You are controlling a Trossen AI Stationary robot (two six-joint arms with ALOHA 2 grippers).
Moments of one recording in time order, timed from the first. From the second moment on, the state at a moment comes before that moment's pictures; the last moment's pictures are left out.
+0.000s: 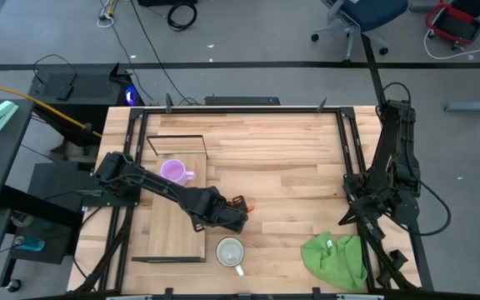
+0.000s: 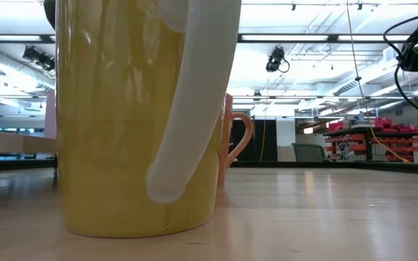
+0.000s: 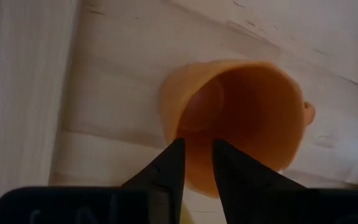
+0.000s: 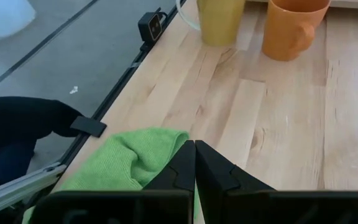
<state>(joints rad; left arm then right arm) -0.36 1.92 1.60 -0.99 -0.22 -2.24 1.31 0.61 0.55 -0.76 0.65 0.72</state>
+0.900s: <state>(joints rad) -0.38 1.92 1.60 -1.03 -0.22 -2.25 1.31 0.61 0.55 -0.76 0.65 0.71</state>
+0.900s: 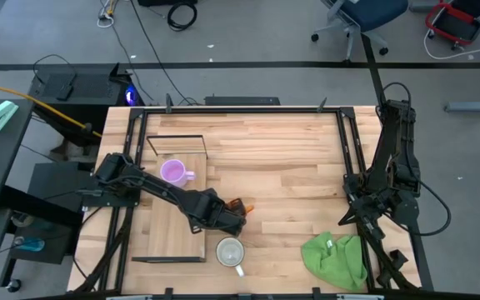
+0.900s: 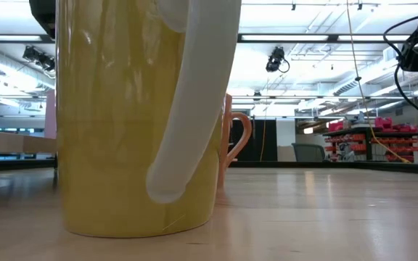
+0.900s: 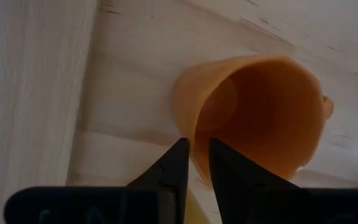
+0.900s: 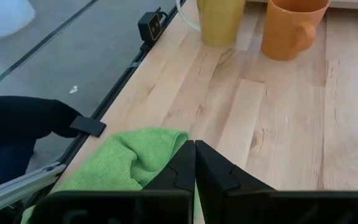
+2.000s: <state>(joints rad) -0.33 1.99 1.60 -0.95 -0.21 -2.13 1.31 0.64 0.55 -0.76 0.64 0.71</state>
